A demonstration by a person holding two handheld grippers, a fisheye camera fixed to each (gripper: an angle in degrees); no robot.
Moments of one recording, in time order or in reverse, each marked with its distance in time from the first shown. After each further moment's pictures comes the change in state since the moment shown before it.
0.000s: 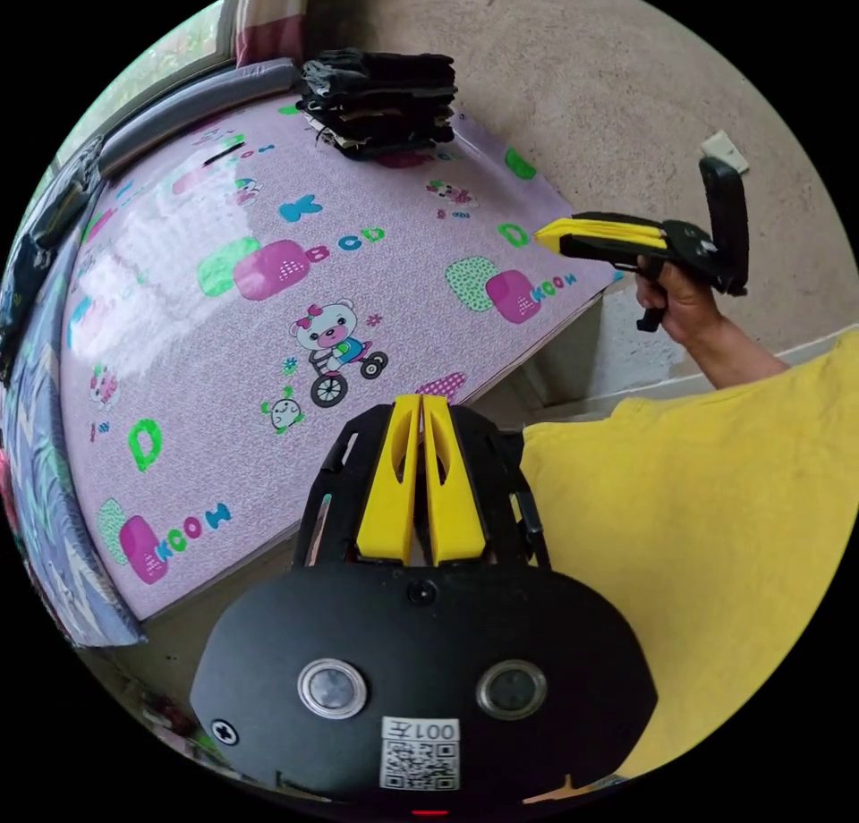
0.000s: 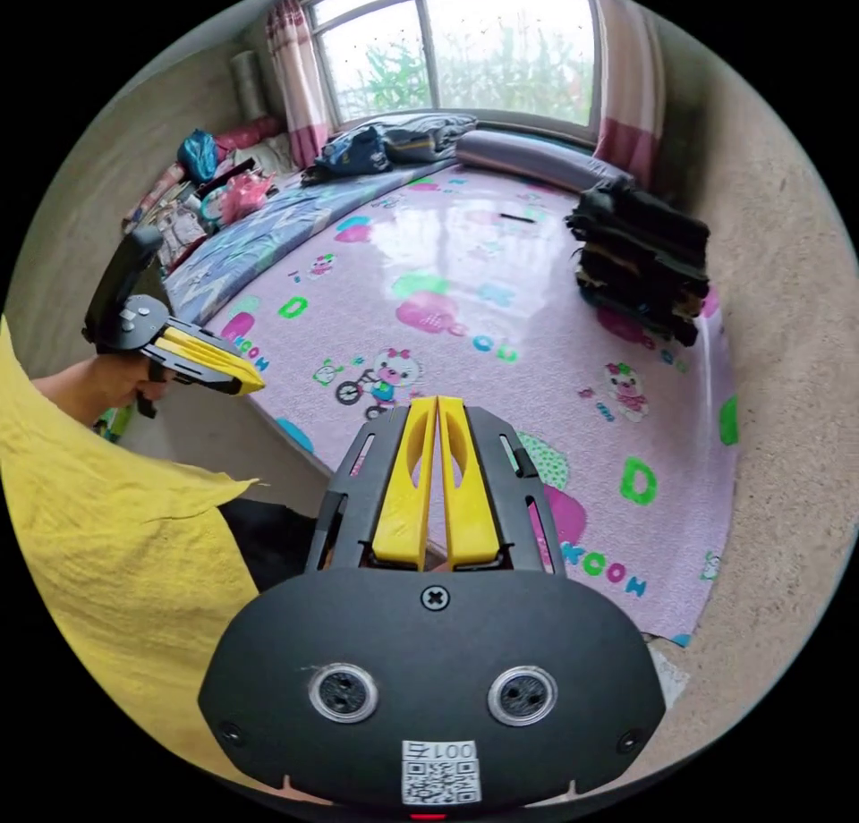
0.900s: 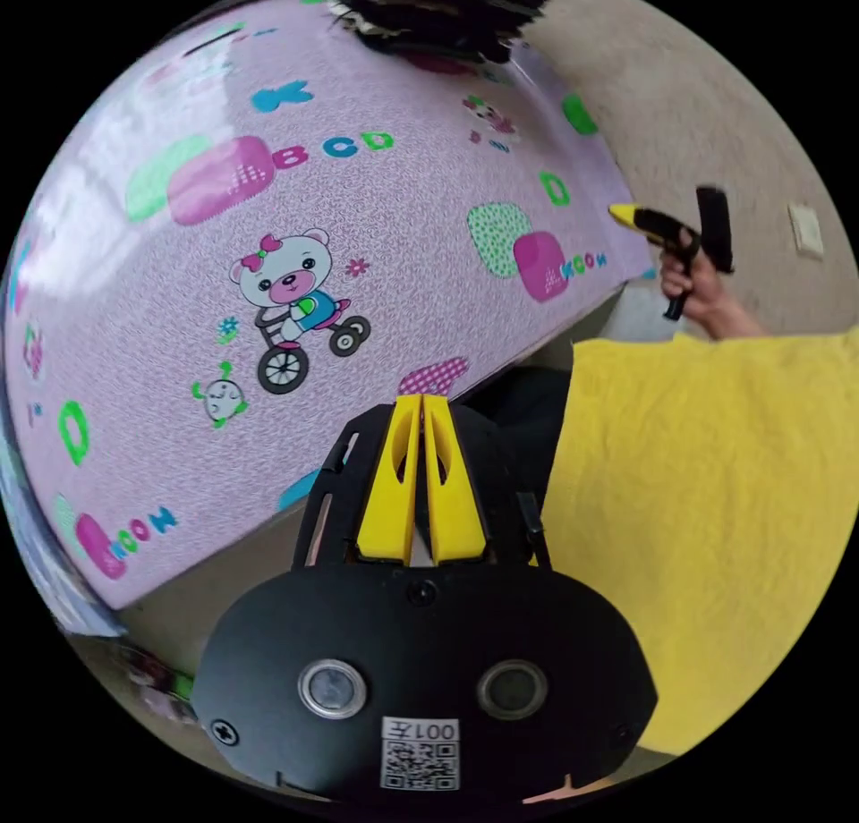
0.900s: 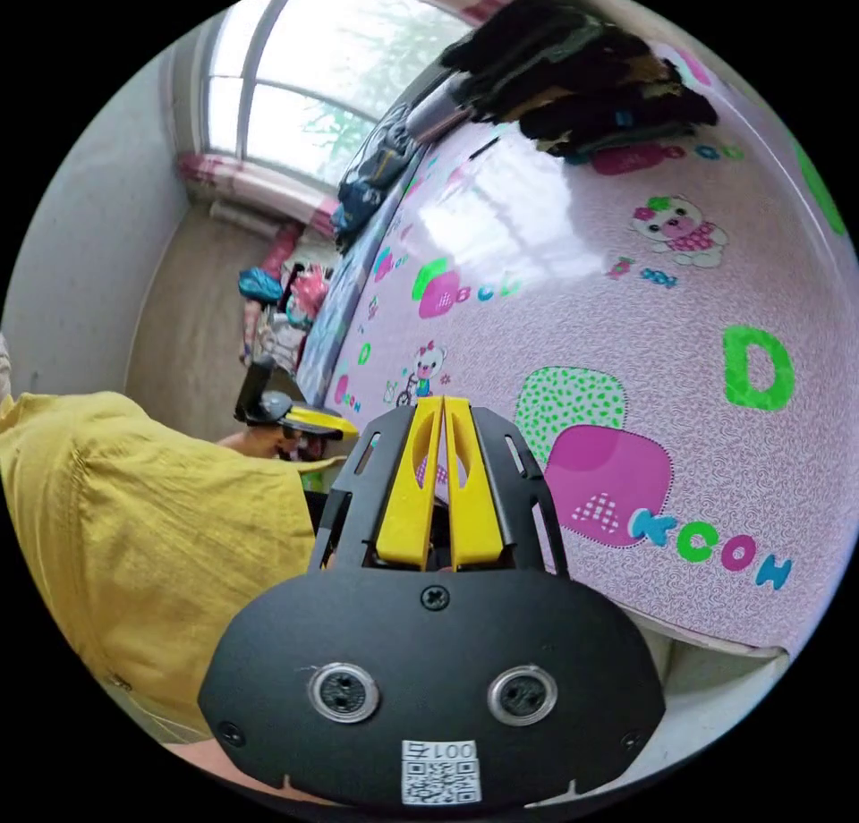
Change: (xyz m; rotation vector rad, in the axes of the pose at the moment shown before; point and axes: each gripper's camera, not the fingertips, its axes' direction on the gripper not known) left arm -0.042 -0.123 0.128 -0.277 0.103 -0.099; right arm 0.296 0.016 0.017 -0.036 -0.664 0.403
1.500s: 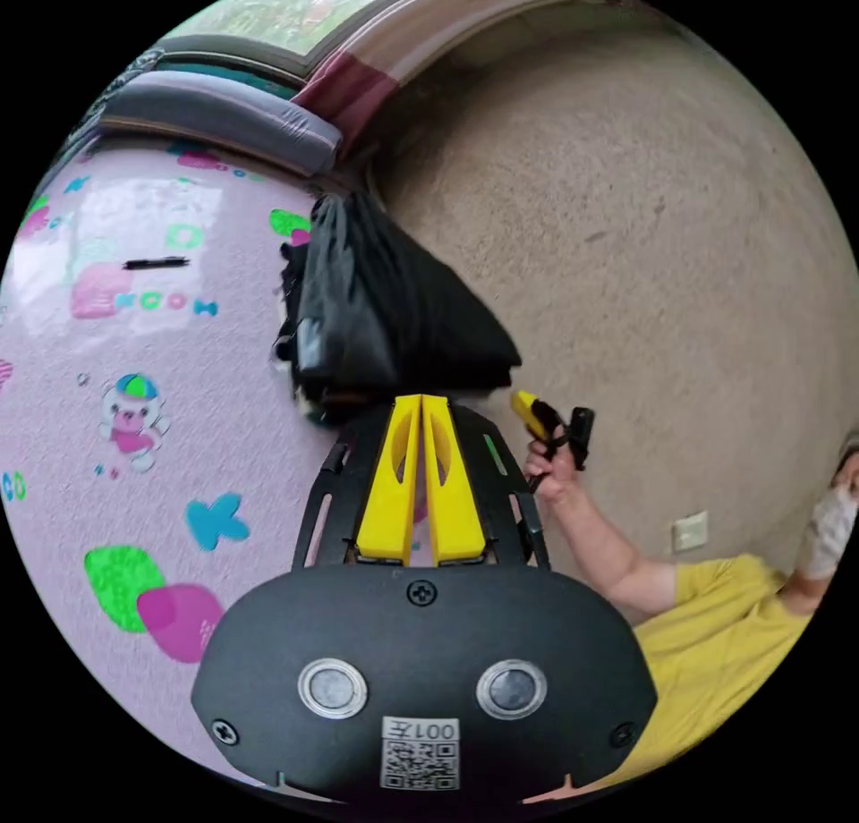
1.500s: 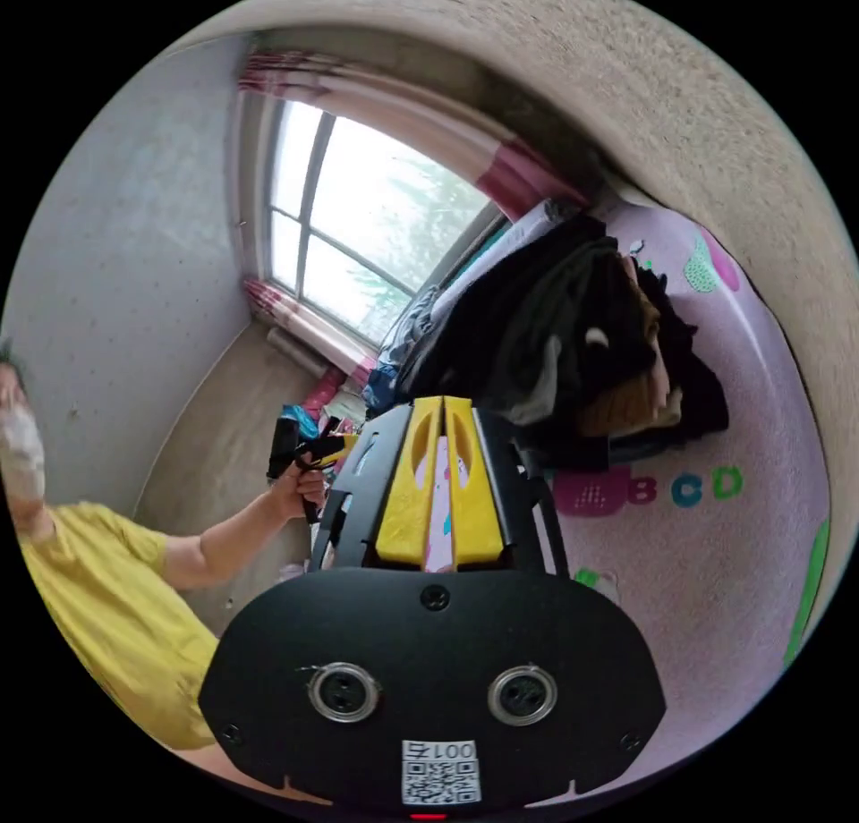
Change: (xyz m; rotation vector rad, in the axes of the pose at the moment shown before) left arm -0.071 -0.330 -0.247 0.677 0.363 -0.107; right arm 0.137 -0.300 -0.210 0.514 -0.147 -0.087
